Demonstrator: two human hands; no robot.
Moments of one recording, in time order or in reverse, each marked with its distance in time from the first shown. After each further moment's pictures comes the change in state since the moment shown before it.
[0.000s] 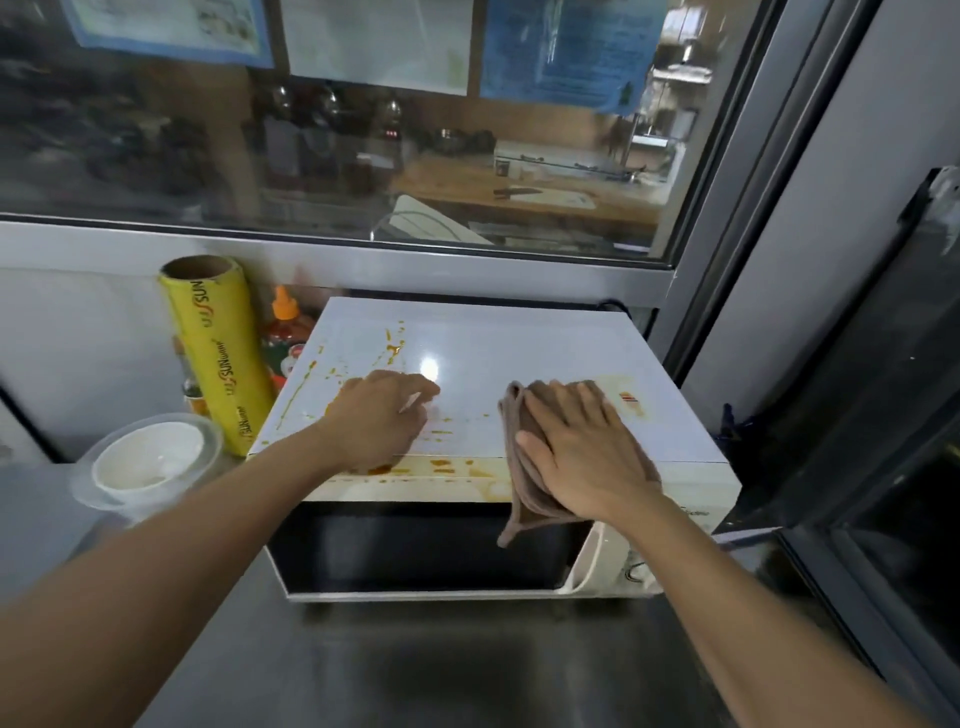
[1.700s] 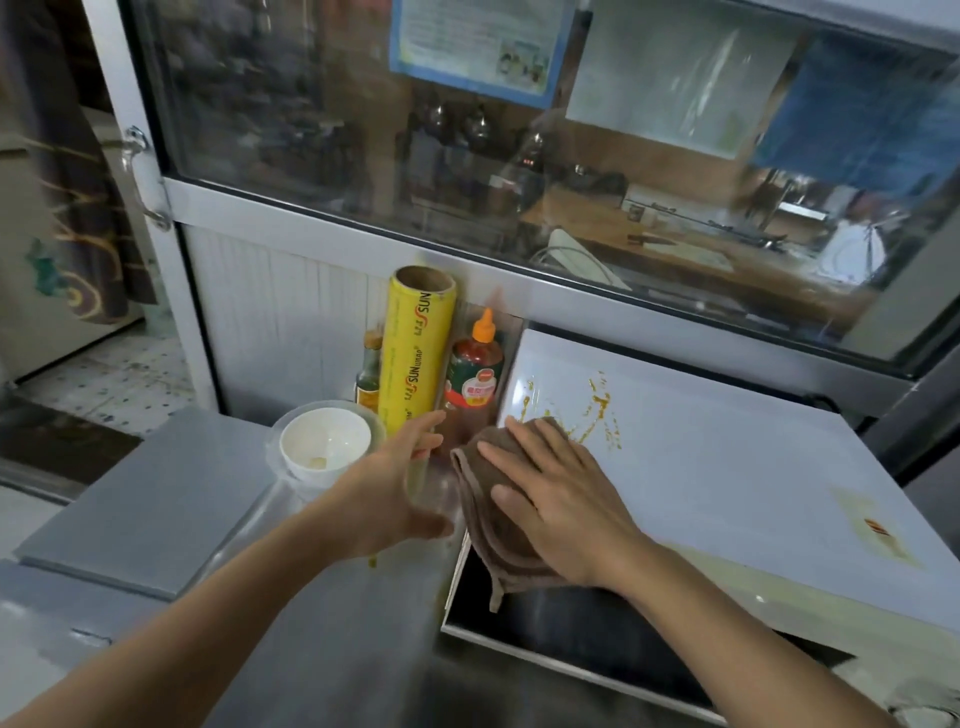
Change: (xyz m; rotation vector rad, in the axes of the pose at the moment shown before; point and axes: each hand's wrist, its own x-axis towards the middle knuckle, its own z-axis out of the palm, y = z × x) left_hand -0.100 -0.163 -0.035 -0.492 0.121 -0.201; right_hand 0.059 -0.200 -0.001 0.068 -0.026 -0.485
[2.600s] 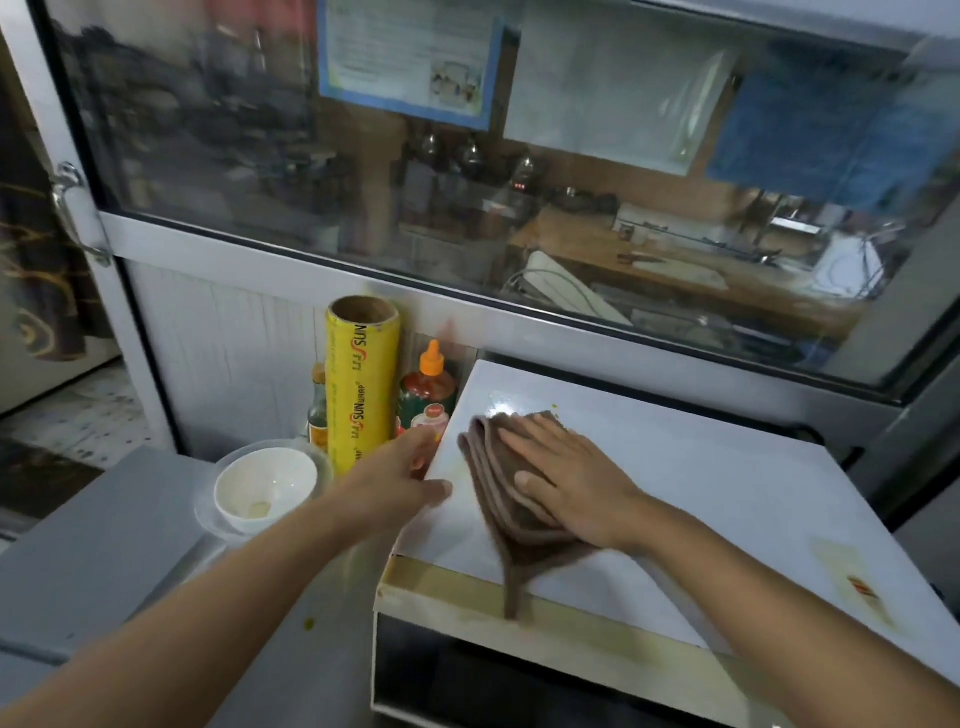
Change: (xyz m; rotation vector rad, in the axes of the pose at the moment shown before) left_hand 0.078 0.059 0.033 -0.102 -0.017 -0.170; right_hand 0.042 0.128 -0.006 0.099 -0.045 -0.076
